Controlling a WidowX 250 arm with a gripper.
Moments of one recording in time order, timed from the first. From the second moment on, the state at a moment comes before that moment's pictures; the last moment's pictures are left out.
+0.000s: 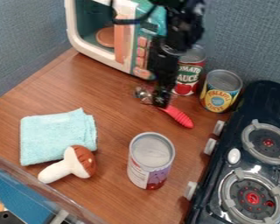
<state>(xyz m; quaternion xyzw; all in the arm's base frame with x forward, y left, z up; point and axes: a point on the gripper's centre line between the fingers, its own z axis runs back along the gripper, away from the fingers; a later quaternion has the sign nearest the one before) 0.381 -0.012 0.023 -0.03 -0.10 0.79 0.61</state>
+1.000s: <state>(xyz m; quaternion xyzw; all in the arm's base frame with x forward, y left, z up) 0.388 -0.021 -0.023 0.01 -0.06 0.75 0.66</state>
